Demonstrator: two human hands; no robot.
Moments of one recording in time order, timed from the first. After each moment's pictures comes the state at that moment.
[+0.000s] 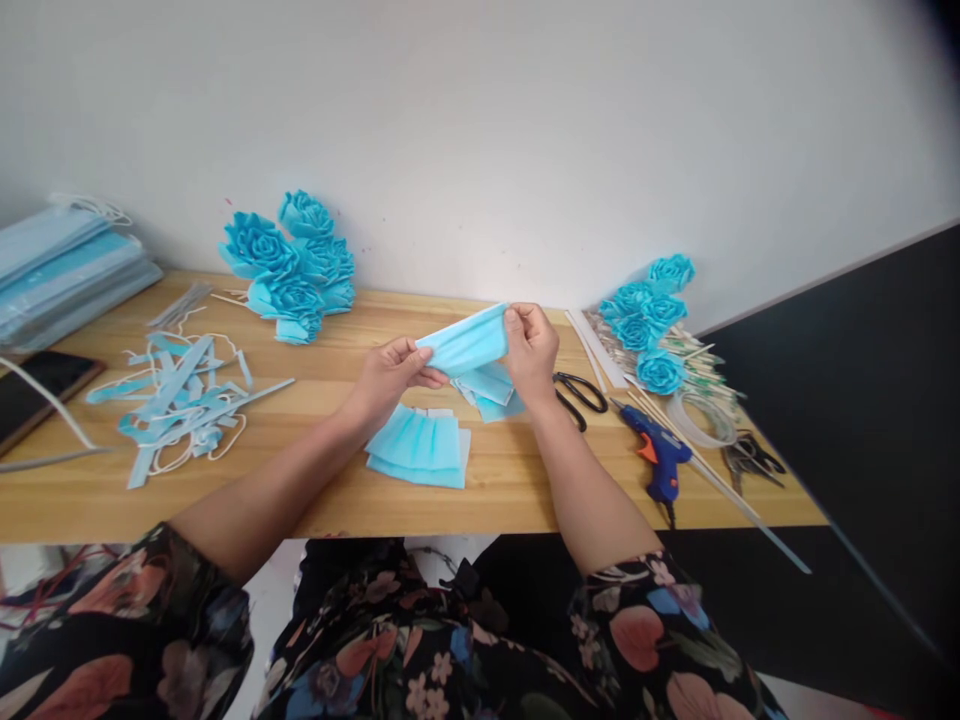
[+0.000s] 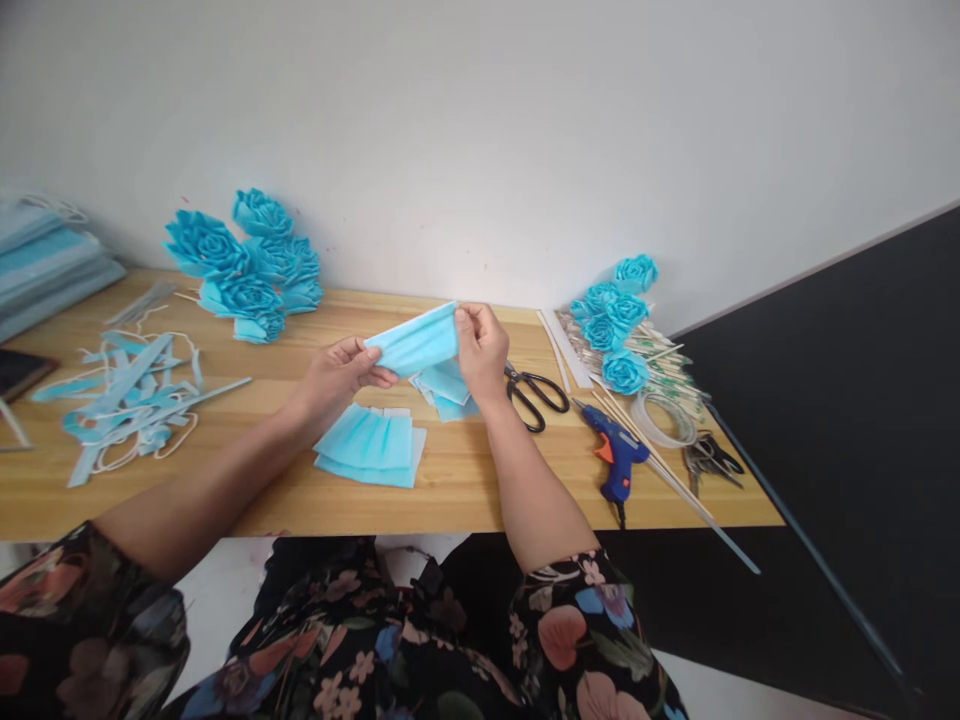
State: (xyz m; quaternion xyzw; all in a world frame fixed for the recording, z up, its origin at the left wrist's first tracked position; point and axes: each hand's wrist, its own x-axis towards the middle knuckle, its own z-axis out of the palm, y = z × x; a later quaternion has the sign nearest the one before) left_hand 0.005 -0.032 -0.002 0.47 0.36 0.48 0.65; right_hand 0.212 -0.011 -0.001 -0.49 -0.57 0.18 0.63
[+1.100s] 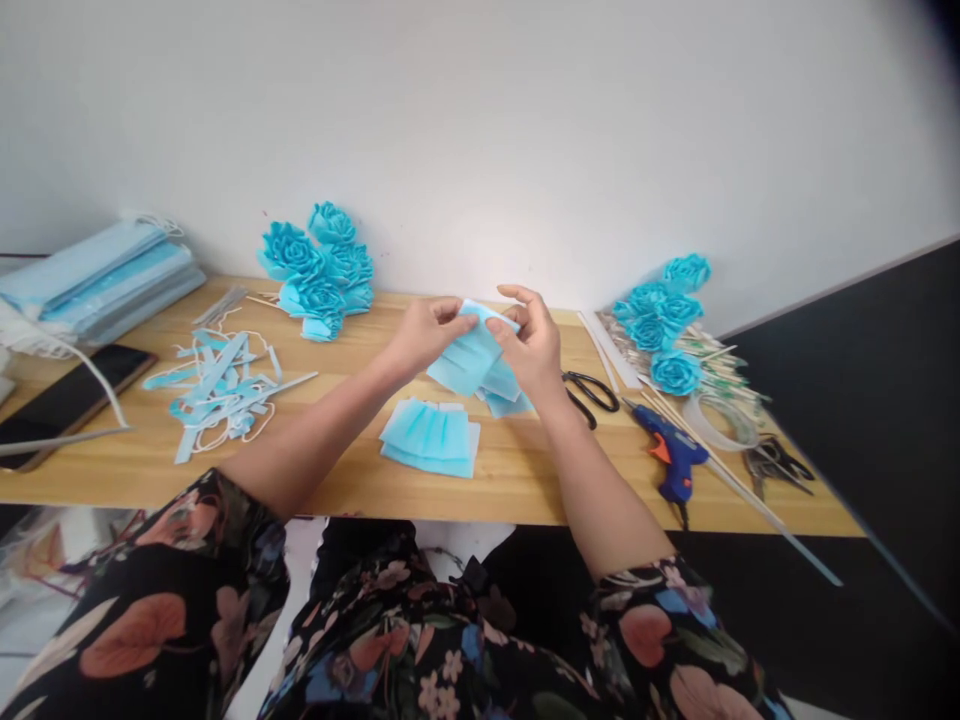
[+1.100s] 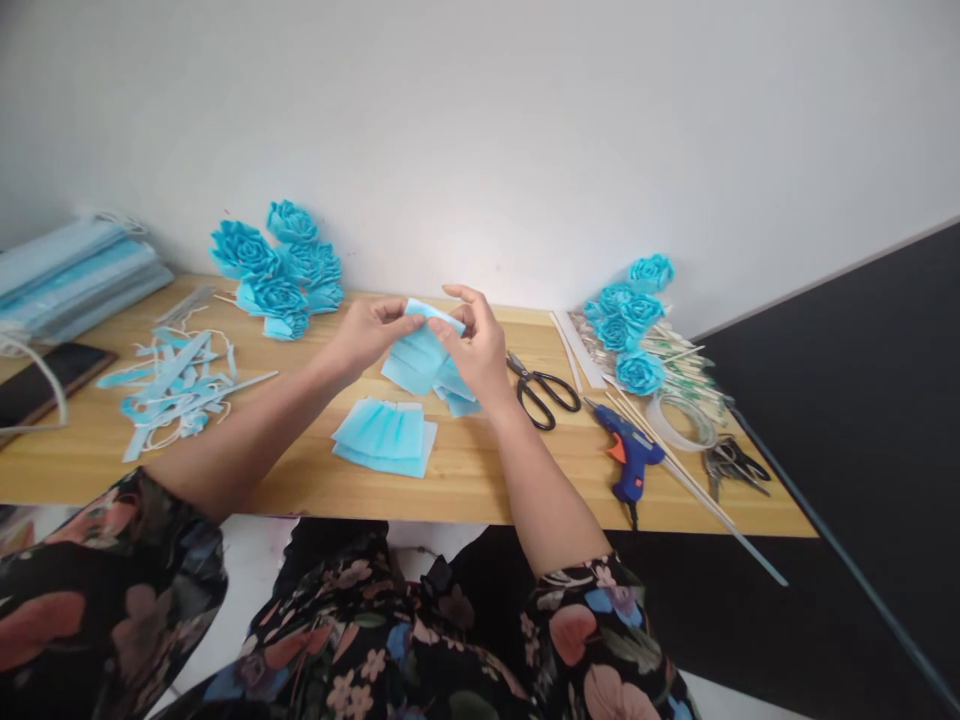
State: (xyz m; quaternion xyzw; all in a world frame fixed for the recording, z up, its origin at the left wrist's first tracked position) left_hand 0.026 -0.004 0.044 0.65 0.37 0.45 0.48; right_hand 0.197 -0.030 0.024 -0.45 -0.66 0.21 0.57
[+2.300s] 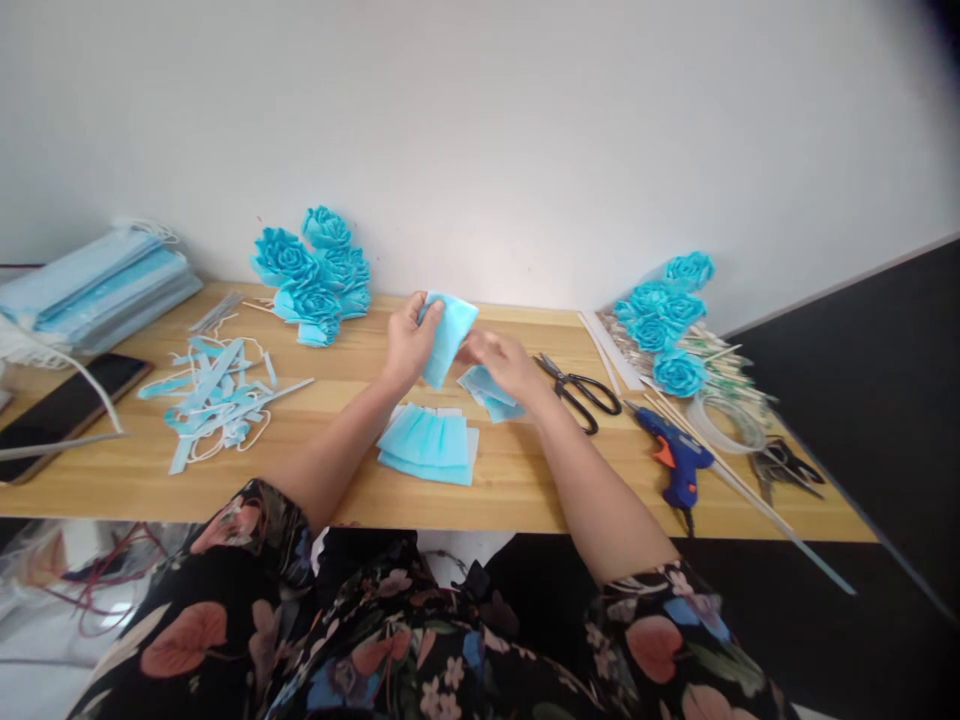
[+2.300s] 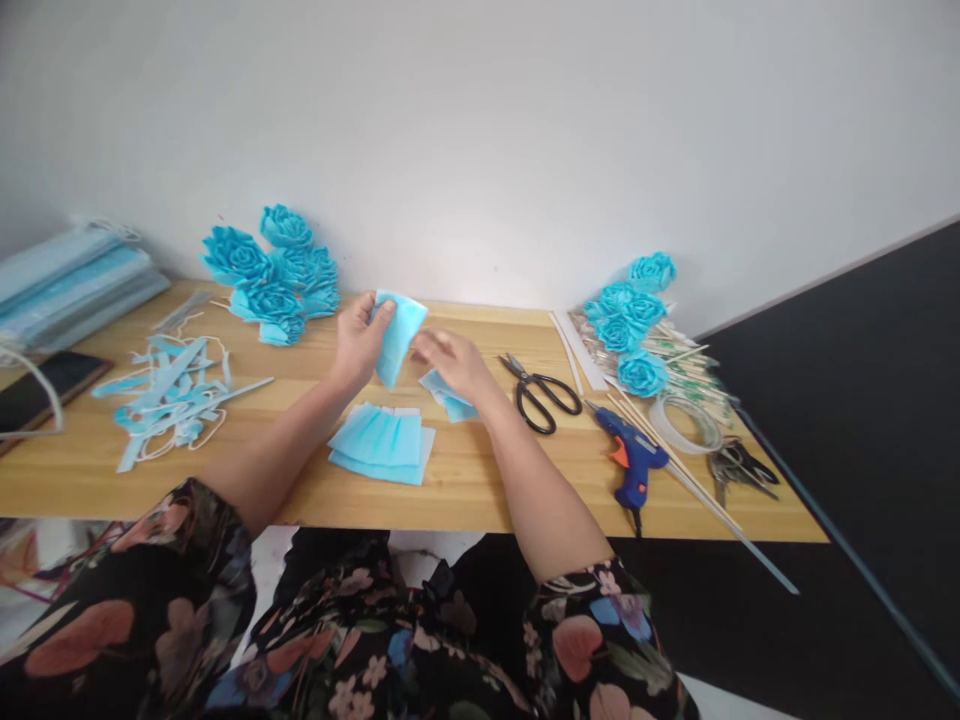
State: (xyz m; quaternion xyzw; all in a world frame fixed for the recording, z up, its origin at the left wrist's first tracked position) left_hand 0.030 0.013 0.012 0.61 0.44 0.58 0.30; right_hand 0.195 -0.020 0.007 -0.44 -0.70 0.38 0.41
